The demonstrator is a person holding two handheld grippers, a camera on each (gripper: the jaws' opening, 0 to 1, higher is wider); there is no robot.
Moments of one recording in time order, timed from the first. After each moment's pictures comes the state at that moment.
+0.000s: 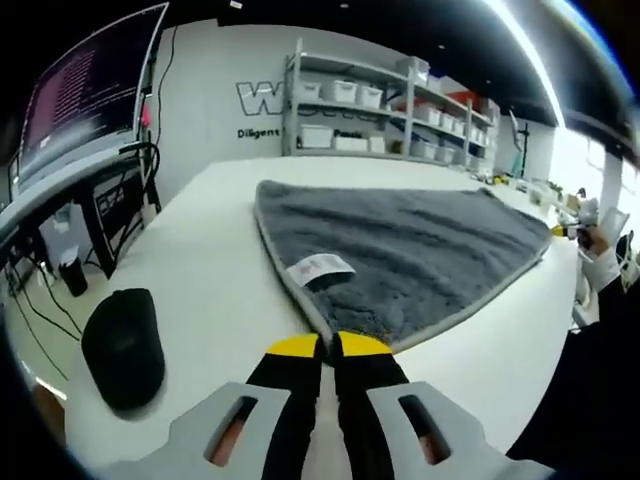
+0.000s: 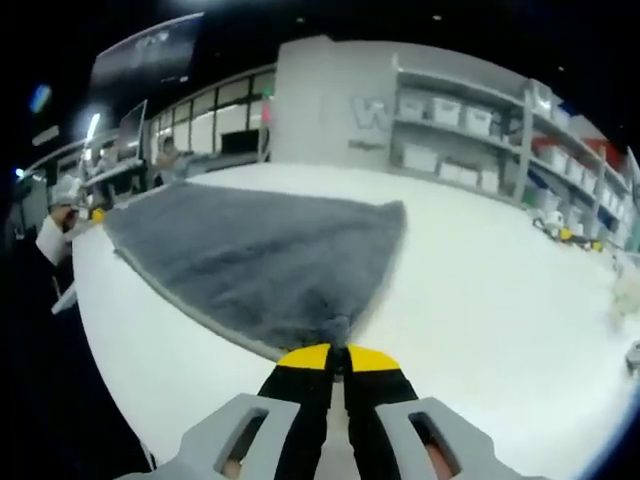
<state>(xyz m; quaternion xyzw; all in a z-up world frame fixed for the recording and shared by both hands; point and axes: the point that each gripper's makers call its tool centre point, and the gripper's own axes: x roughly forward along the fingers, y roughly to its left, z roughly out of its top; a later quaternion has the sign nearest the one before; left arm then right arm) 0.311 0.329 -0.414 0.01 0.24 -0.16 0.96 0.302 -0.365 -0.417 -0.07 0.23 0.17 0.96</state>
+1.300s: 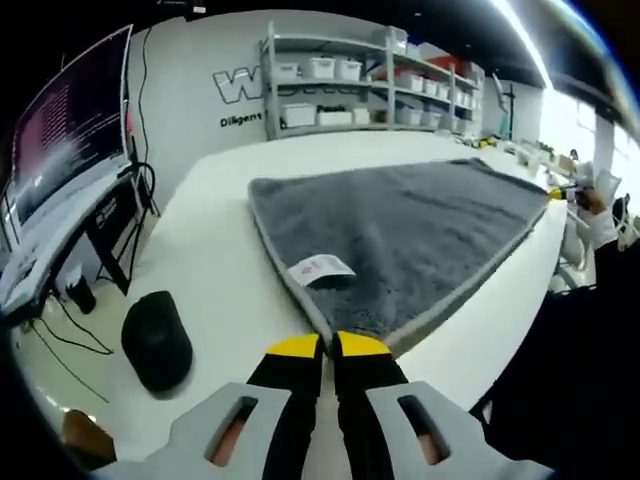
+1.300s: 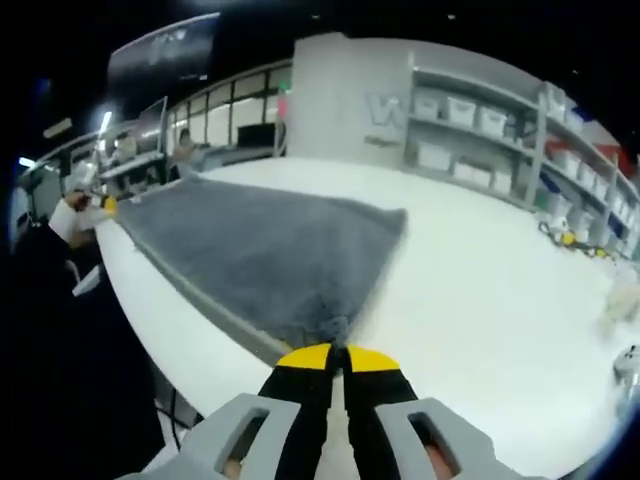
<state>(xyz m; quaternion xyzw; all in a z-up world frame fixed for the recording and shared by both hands) 0.270 0.332 -0.391 0.08 0.28 -0.18 0.94 0.258 -0.378 -0.397 -0.09 0.24 0.20 0.95</state>
